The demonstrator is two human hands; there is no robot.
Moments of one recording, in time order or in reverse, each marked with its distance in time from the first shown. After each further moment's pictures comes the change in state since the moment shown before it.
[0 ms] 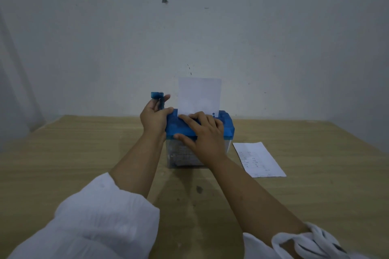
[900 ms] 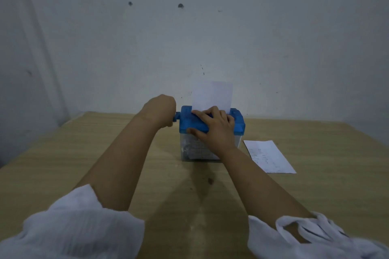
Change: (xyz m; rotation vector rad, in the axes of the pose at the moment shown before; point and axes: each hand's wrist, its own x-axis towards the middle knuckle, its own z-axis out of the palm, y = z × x) left_hand -0.026 0.078 -0.020 1.910 -0.461 0.269; right_hand 0.006 -0.004 -0.011 0.024 -0.132 0.063
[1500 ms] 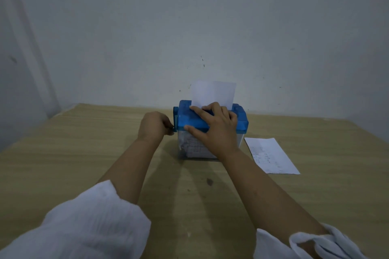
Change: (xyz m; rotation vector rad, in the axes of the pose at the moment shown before) left_hand 0.022 -0.019 0.090 -0.716 0.188 -0.189; right_hand -0.003 0.003 0.014 -0.021 0.186 -0.061
